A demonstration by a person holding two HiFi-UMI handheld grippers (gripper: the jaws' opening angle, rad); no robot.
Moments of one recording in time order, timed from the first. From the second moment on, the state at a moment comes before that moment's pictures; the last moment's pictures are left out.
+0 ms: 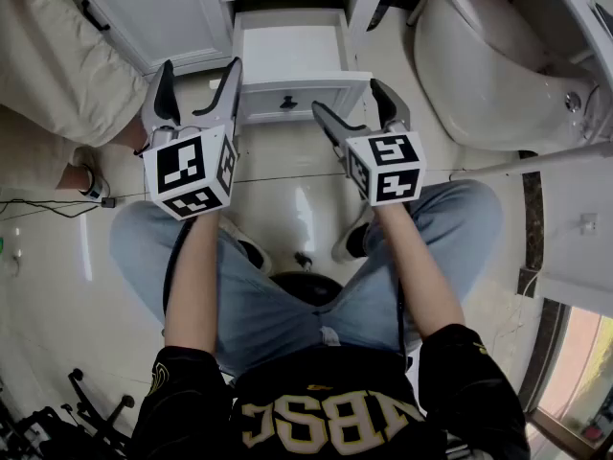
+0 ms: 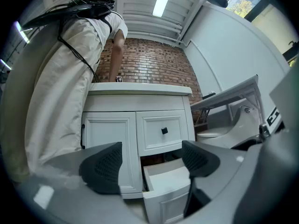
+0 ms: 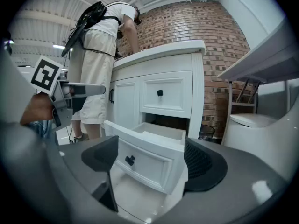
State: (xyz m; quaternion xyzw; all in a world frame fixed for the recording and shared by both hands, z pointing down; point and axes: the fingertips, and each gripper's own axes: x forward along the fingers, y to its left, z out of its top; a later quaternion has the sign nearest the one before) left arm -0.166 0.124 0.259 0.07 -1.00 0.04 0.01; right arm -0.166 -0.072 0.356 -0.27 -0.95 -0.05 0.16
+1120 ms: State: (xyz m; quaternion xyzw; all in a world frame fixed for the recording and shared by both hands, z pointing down) left arm -0.233 0.120 0.300 0.12 -0.99 0.00 0.05; right arm -0.215 0.024 0.466 -0.36 -0.88 -0.10 0.29
